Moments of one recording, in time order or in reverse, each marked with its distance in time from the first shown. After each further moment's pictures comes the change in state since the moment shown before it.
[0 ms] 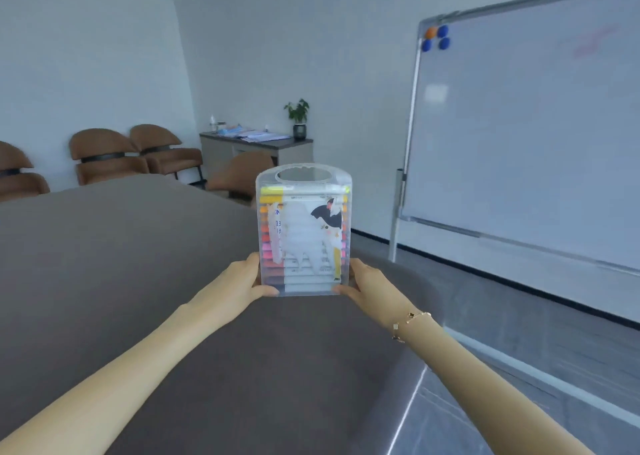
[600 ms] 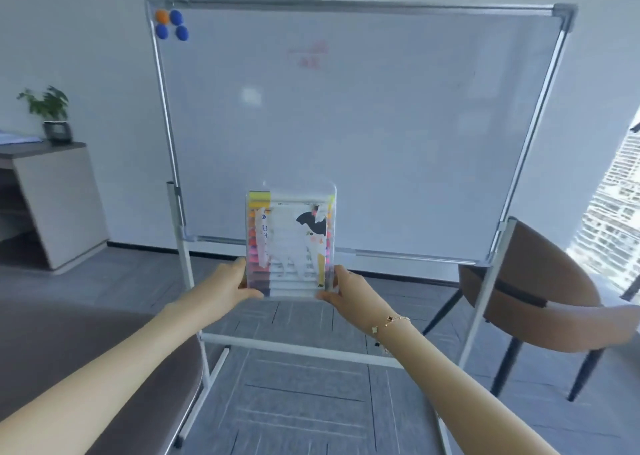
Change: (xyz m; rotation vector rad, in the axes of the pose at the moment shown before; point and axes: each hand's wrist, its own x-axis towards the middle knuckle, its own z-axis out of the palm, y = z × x) left_hand 0.186 0.302 0.203 -0.077 -0.273 0.491; right_hand -0.124 0.230 -0.223 -0.146 0.305 0.542
